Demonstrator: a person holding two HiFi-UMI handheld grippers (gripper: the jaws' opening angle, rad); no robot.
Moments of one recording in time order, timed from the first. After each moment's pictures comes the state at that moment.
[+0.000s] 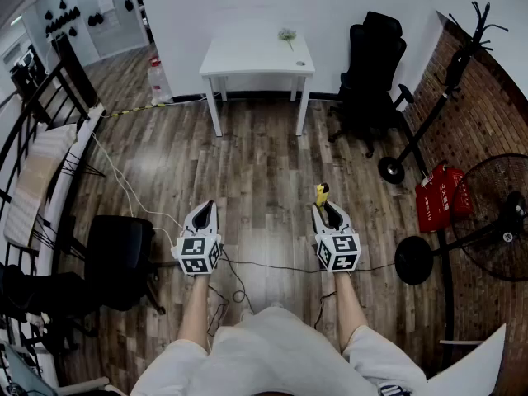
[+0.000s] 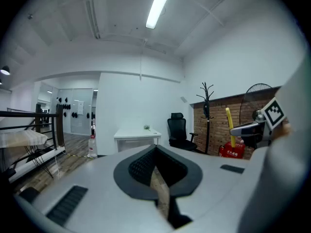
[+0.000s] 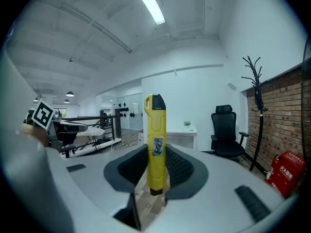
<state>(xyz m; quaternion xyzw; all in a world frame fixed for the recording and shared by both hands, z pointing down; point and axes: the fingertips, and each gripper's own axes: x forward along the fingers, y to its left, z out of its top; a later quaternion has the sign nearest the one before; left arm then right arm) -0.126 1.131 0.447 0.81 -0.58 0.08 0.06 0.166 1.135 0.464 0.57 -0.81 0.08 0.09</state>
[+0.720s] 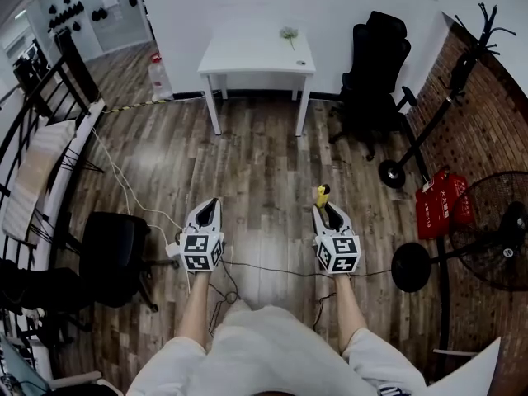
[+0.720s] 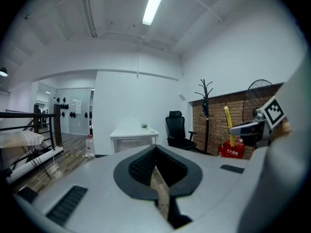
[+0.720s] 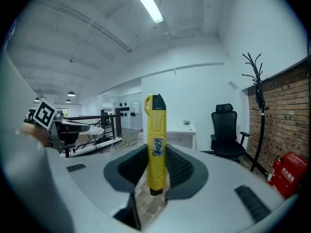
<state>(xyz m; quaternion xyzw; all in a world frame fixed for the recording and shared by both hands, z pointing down) -0.071 1.099 0.459 0.81 -0.58 0.09 0.06 0.212 1.105 0.478 0.56 -0.82 0.08 0.09</state>
